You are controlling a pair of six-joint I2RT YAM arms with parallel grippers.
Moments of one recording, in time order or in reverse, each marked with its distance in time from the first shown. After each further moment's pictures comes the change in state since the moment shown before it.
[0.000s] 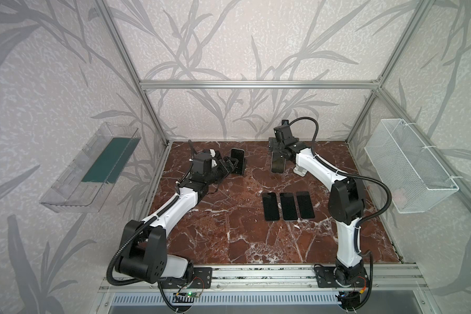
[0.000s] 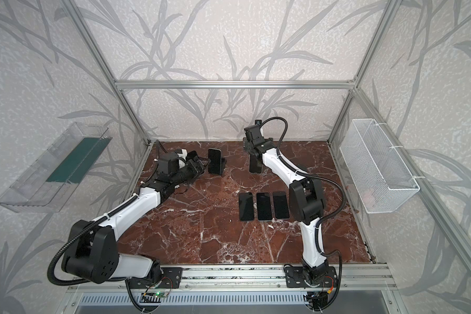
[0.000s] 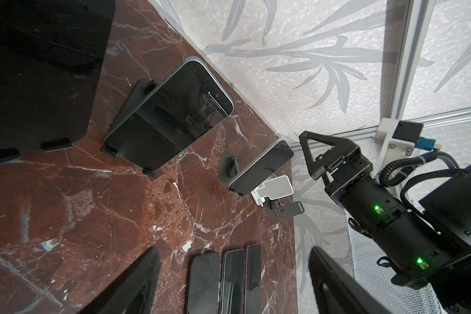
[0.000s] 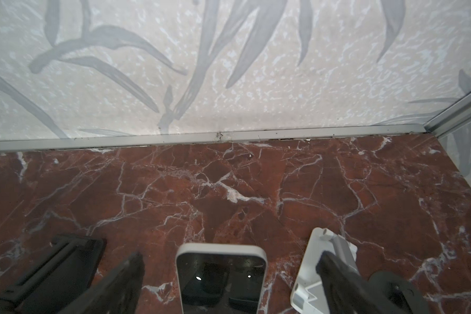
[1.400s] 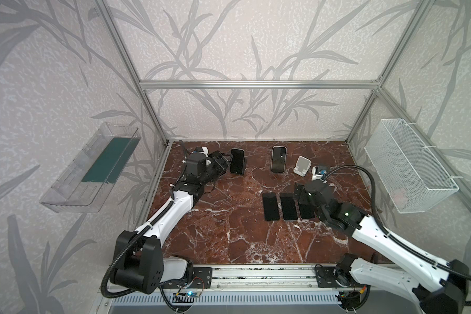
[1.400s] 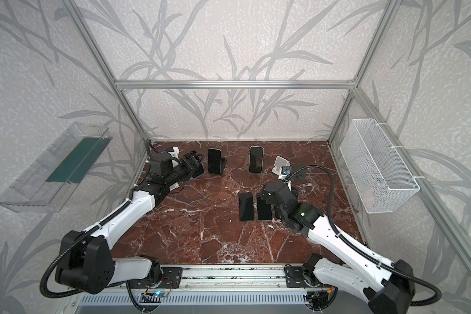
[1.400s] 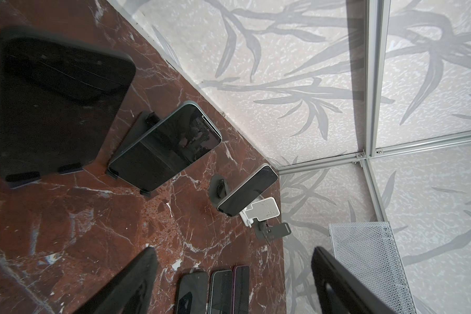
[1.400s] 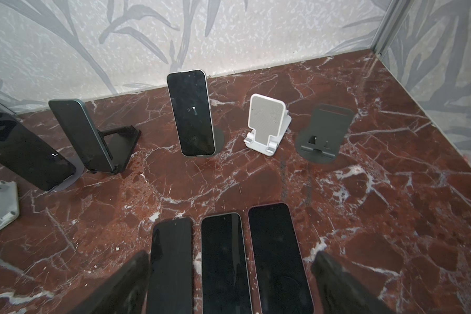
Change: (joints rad) left arm 0.027 -0.081 -0.018 0.022 -0.057 -0.028; right arm 0.276 -1.041 -1.011 -0.043 0.169 0.282
